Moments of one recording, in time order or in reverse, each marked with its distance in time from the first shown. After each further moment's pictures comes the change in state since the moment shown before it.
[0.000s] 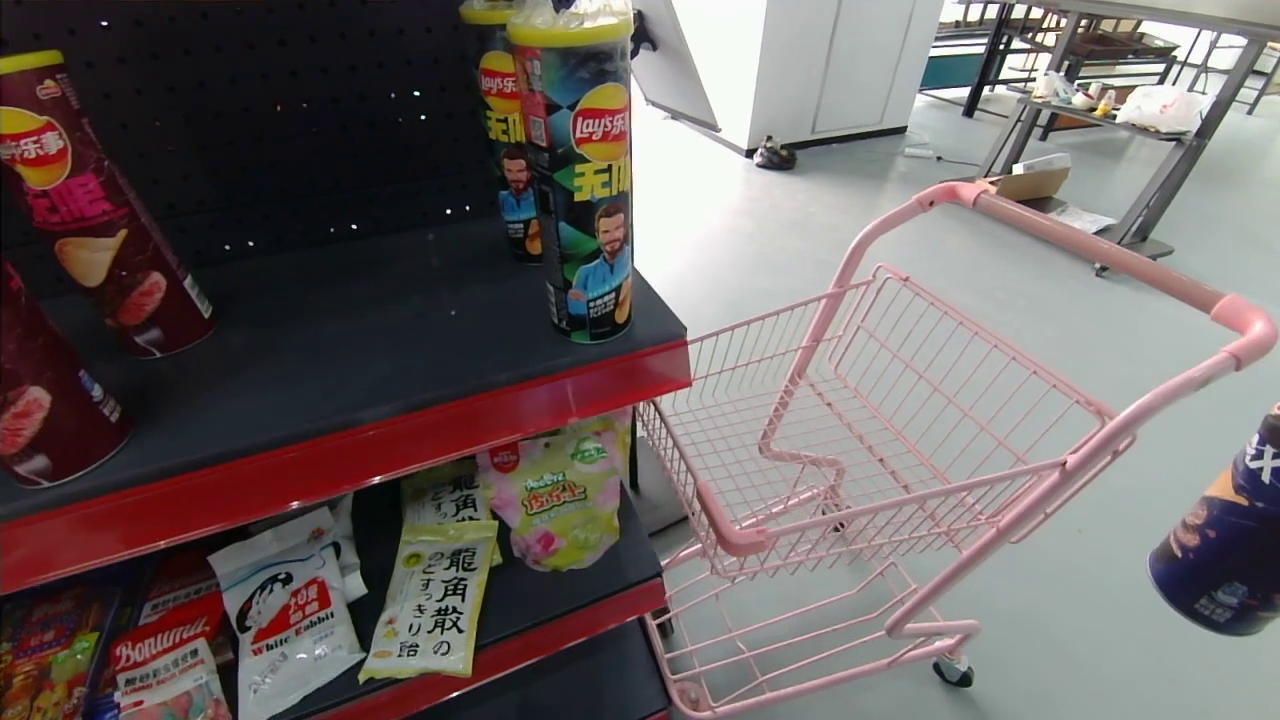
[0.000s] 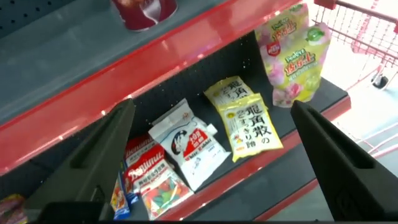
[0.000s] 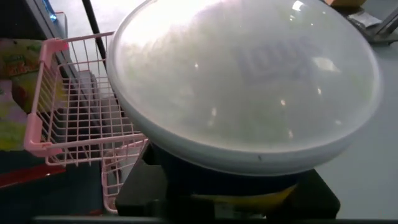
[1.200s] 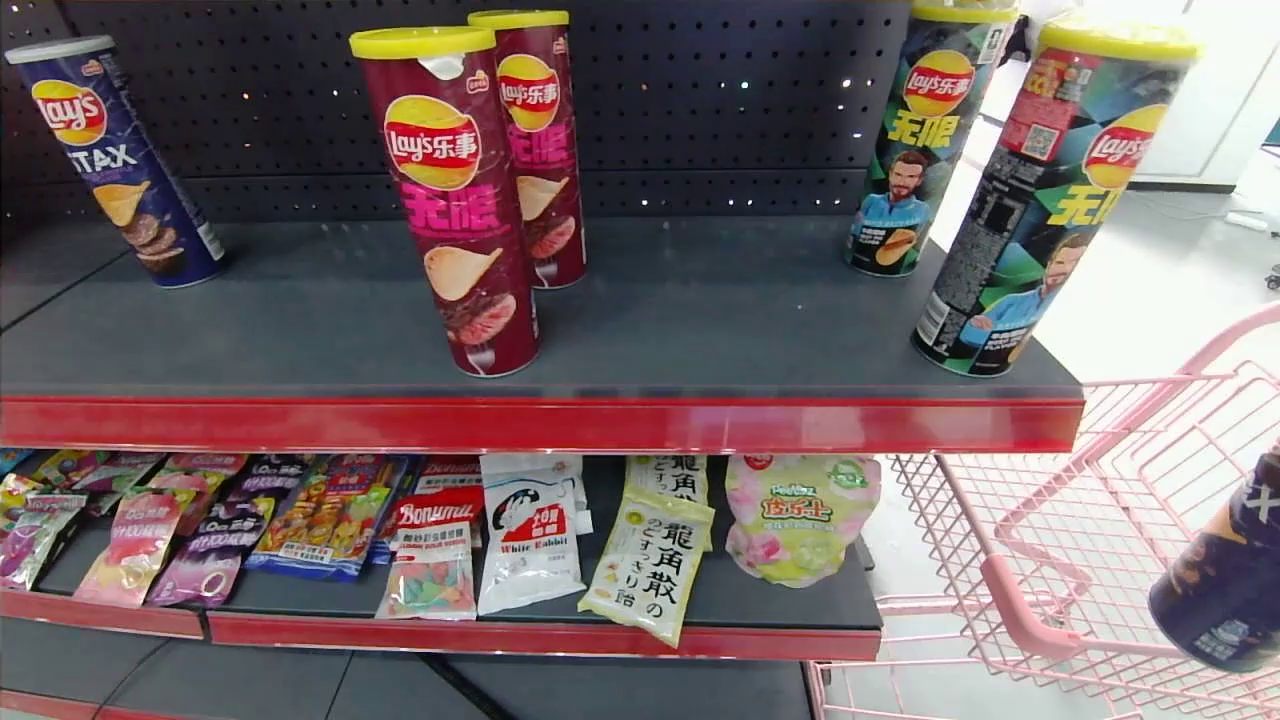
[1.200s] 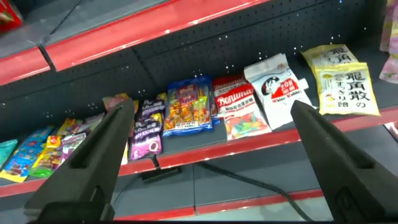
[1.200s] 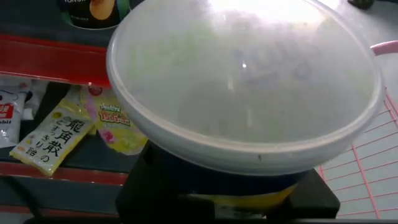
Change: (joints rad) left arm 0.000 -0.026 0.004 0.001 0.000 0.008; right arm 0.000 -0.046 0.058 0.013 0.005 -0.002
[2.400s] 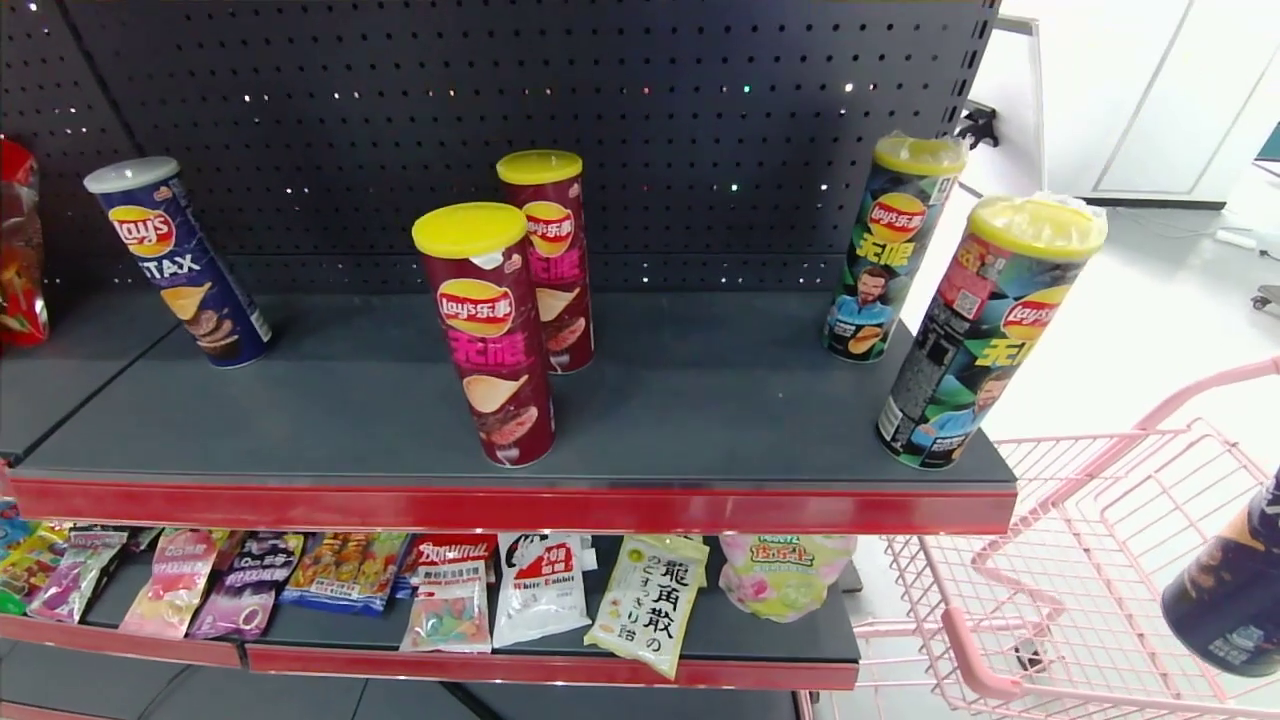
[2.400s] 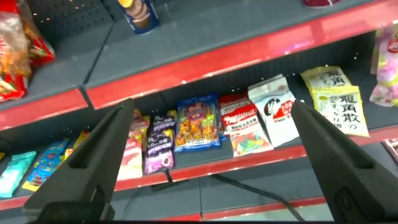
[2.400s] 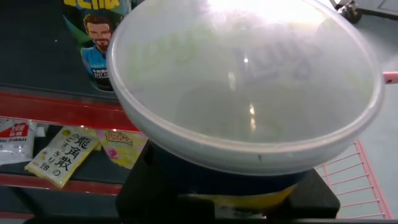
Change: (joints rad) left arm 0.000 0.000 -0.002 0.000 0.001 0.008; right arm -0.001 -0.033 0.012 -0.002 -0.006 -0.015
